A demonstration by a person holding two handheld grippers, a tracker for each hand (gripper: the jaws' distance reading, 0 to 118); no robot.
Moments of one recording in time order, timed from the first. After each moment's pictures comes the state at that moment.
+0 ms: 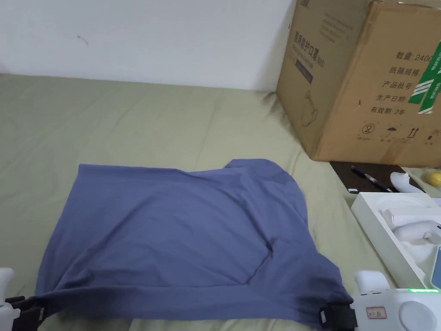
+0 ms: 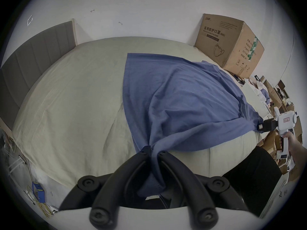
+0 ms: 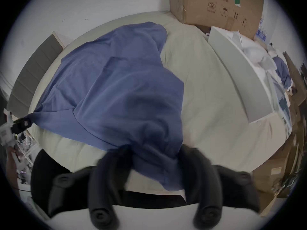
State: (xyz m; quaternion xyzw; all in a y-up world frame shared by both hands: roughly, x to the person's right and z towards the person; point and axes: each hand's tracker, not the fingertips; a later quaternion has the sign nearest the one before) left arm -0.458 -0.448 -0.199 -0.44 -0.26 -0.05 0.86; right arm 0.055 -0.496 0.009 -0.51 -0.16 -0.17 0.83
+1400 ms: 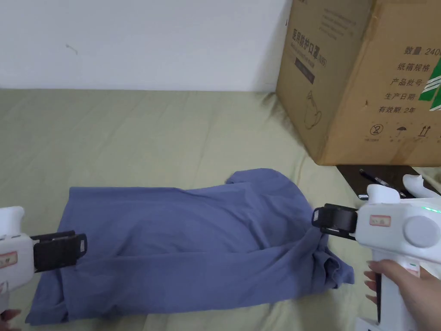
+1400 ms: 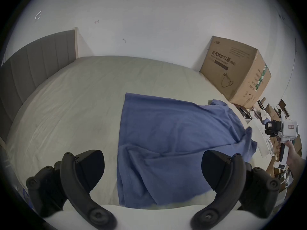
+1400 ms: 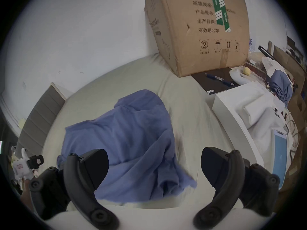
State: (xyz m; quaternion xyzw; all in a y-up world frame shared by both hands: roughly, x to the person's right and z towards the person) left arm -0.396 -0.413 -0.313 -0.37 -0.26 0.01 0.89; right arm 0.112 -0.412 -0.093 -0.33 -0.21 -0.23 0.89
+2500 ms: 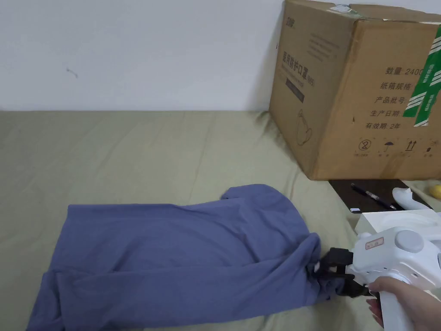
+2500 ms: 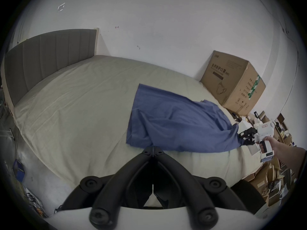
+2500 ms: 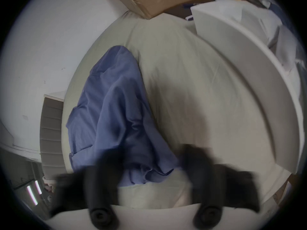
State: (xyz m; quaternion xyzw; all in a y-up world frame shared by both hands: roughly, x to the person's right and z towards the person) left arm -0.466 -0.416 -0.182 -0.35 -0.22 0.07 0.91; right arm 0.177 -0.495 -0.097 -0.46 -0.17 -0.42 0.76
